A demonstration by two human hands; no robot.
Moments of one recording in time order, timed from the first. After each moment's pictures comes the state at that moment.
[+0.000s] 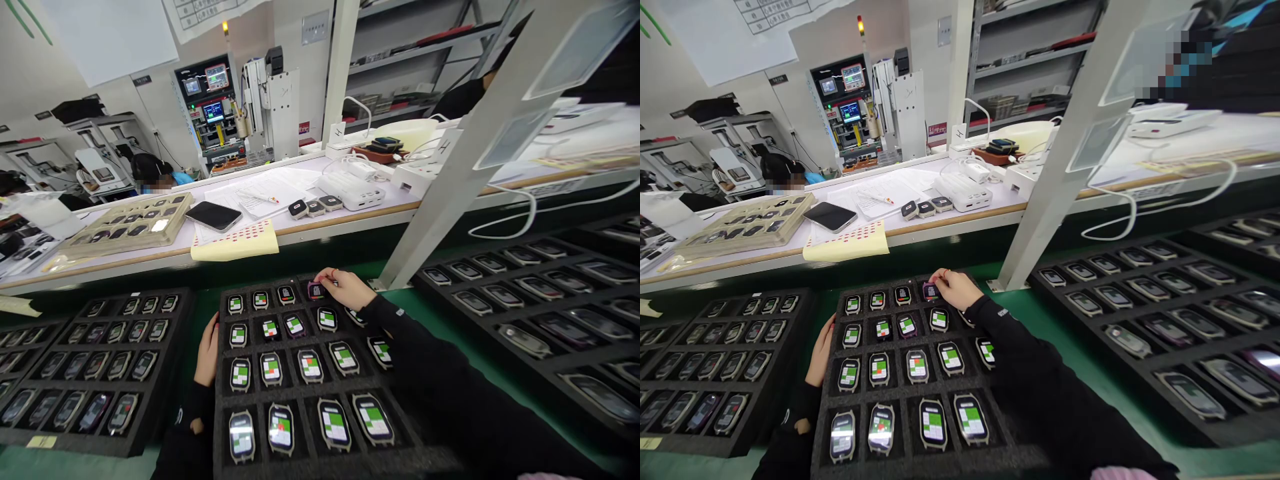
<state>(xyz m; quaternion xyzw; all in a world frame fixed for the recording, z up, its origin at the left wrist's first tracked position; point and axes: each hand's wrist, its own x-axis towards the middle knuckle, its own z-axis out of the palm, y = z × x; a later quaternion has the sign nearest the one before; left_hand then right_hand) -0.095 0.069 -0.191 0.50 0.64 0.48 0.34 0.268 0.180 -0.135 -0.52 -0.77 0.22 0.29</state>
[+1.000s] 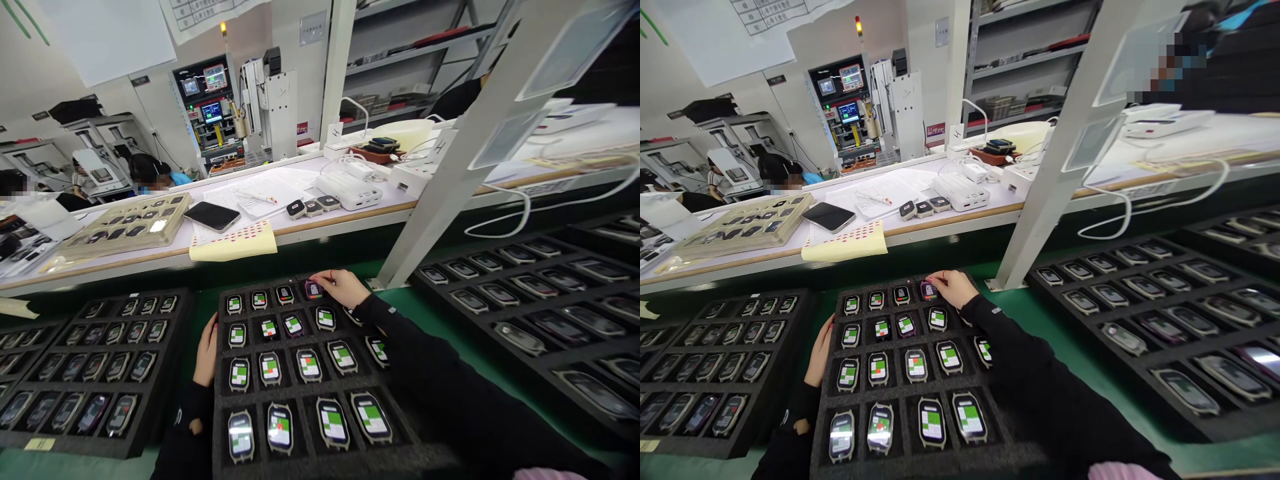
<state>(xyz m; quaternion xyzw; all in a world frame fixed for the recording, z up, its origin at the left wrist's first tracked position) -0.093 0.069 -0.187 0.49 0.65 0.47 0.35 0.266 0.184 -0.145 -0.54 -0.73 0.25 0.34</state>
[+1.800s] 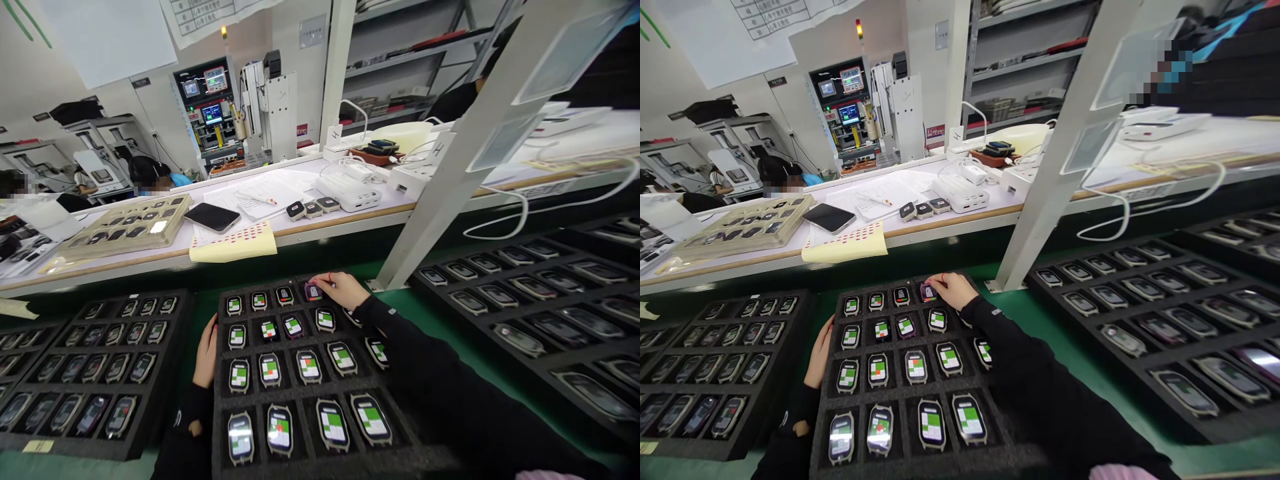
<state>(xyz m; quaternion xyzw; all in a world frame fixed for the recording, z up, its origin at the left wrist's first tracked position) -0.094 0.069 -0.189 0.49 0.65 0.47 0.34 0.268 0.184 -0.145 -0.53 -0.74 0.27 0.32</state>
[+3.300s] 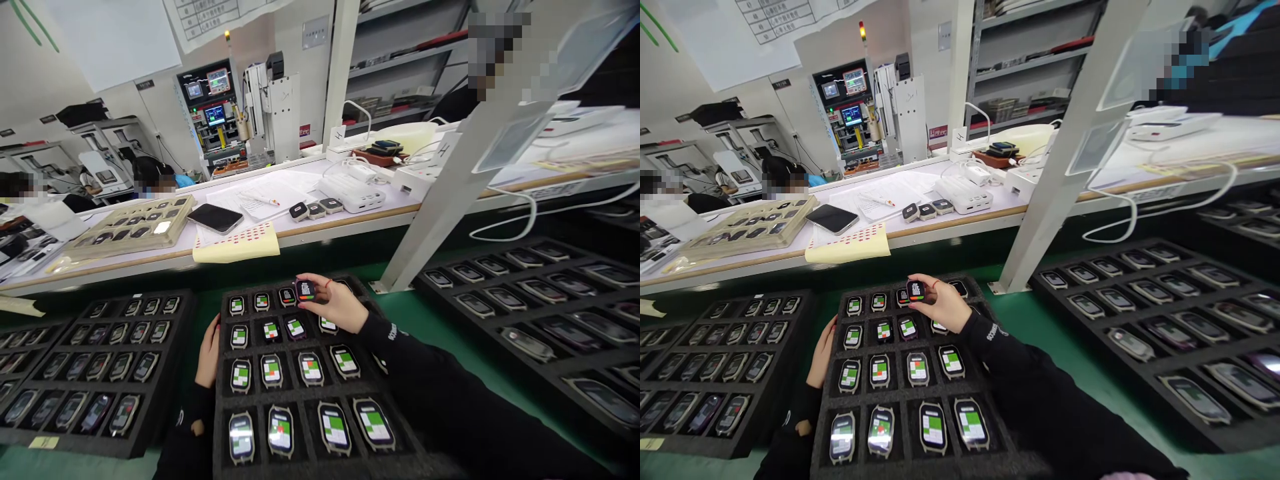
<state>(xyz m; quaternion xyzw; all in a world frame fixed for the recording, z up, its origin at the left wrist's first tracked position) -0.094 0.069 -0.188 0.49 0.65 0.47 0.34 0.229 0.140 -0.119 -0.38 -0.65 0.49 0.44</state>
